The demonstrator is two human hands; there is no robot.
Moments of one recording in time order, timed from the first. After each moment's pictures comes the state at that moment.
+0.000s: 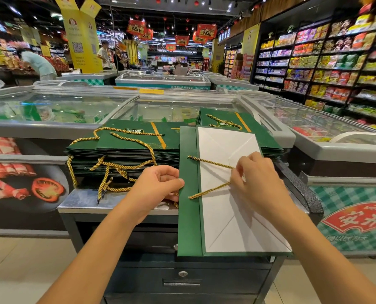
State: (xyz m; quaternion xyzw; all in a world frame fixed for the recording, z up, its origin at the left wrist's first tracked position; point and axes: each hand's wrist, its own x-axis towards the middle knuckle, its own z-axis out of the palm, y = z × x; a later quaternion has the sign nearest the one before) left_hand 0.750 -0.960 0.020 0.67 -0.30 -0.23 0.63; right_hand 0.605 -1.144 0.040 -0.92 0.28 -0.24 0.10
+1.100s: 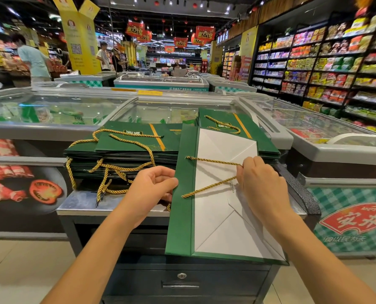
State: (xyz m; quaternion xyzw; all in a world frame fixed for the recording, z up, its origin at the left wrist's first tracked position) left_hand 0.748 -0.956 0.018 0.66 -0.29 -0.20 0.66; right_hand 0.611 -1.153 0.027 -0.91 0.30 -0.29 -0.07
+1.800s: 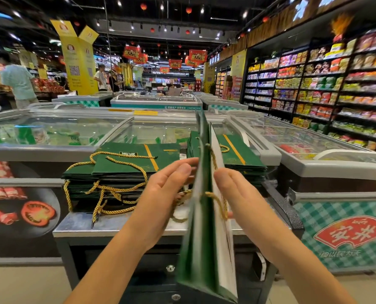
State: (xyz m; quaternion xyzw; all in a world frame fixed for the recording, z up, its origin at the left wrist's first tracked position) left_hand 0.673 -0.955 0.081 0.50 -0.44 -0.18 0.72; right_hand 0.564 -1.087 0.082 -0.79 0.17 -0.26 0.52
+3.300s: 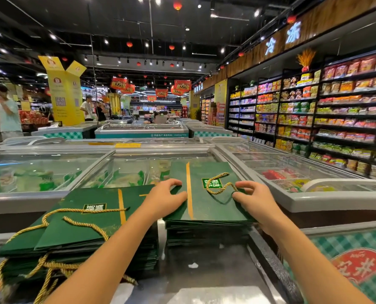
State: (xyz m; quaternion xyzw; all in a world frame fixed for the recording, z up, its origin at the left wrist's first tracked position) left_hand 0.805 -1.111 0.124 0.83 -0.41 -0.05 0.39; right_hand 0.633 -1.285 0.110 -0.75 0.30 -0.34 0.48
